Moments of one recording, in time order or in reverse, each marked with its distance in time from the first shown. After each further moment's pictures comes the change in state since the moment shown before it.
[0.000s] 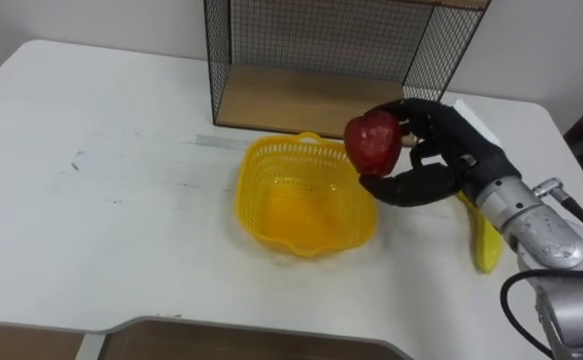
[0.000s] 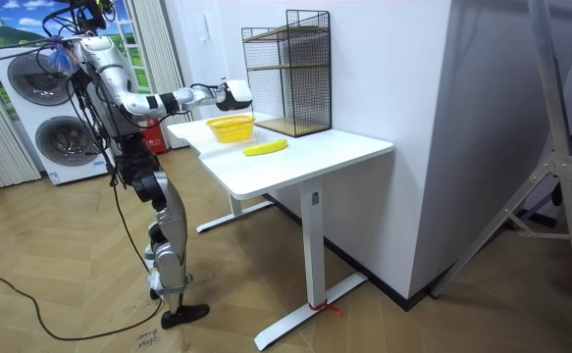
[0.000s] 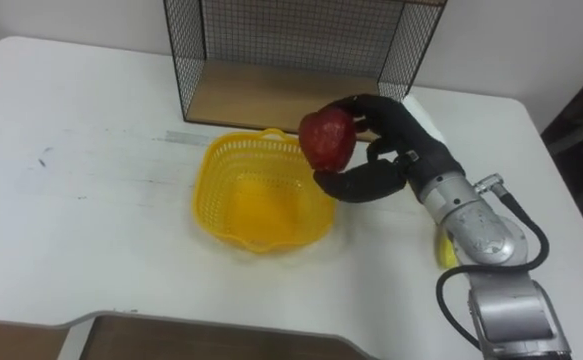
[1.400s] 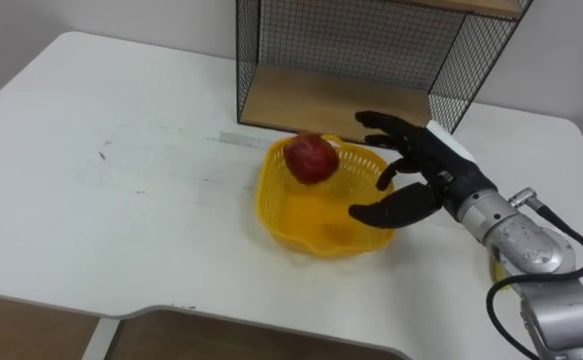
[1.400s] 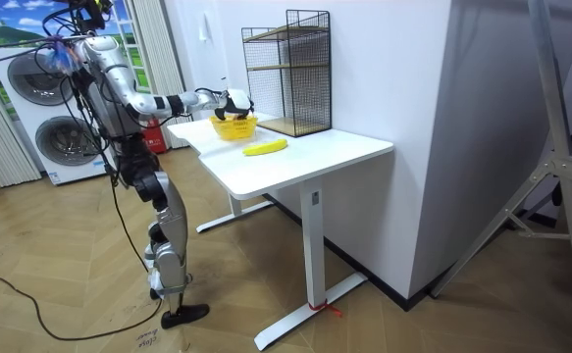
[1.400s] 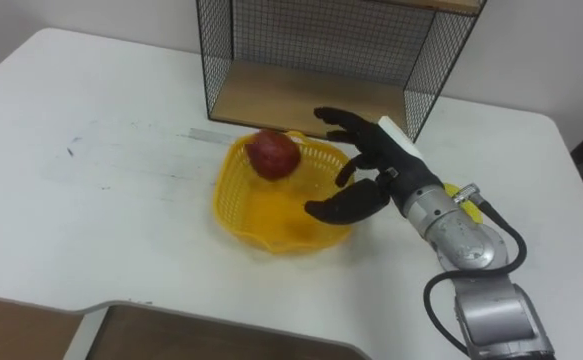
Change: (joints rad) left arm -0.023 -0.001 -0.015 -0.002 0.002 0.000 0.003; right arm 0.000 0.019 0.040 0.070 -0.039 0.001 0.014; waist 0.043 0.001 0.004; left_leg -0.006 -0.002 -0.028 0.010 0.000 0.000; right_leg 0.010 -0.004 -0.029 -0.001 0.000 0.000
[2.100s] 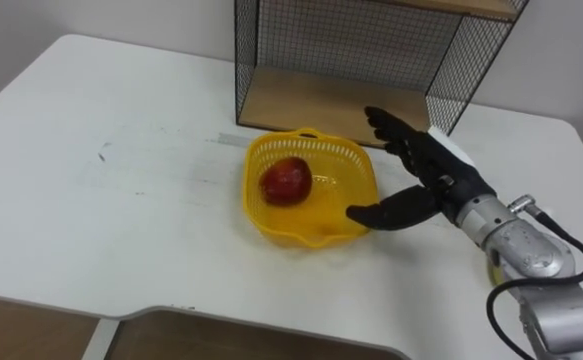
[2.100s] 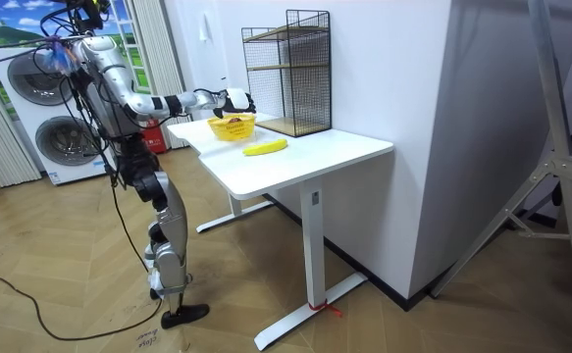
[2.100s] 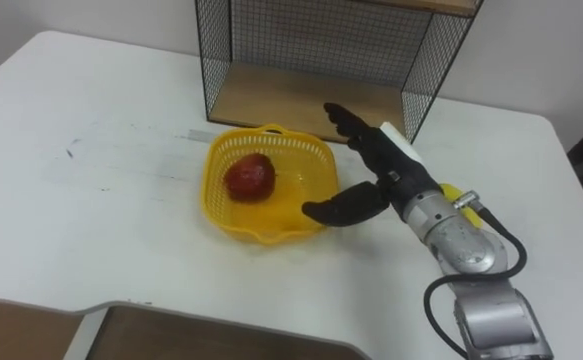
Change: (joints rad) left arm 0.006 0.000 -0.002 0.002 -0.002 -0.004 0.000; right arm 0.012 0.003 -0.001 -0.012 0.090 0.006 -0.009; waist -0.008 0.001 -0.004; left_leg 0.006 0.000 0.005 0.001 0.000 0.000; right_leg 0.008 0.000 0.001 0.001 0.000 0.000
